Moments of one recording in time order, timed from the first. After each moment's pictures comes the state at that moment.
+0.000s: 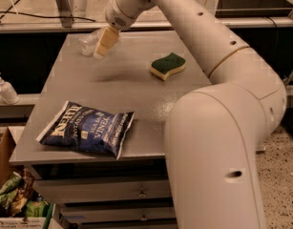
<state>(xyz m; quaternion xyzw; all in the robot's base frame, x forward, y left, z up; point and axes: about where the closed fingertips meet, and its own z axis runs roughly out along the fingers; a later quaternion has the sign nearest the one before) 0.776 0.125 0.912 -0.66 0.64 0.11 0.38</state>
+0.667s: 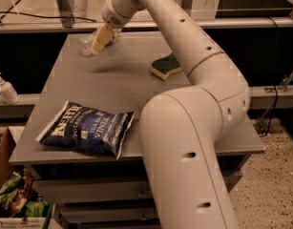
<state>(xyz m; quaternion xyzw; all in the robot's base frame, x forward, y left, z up) 0.821 0.147 0.903 -0.64 0.65 0.11 0.39</state>
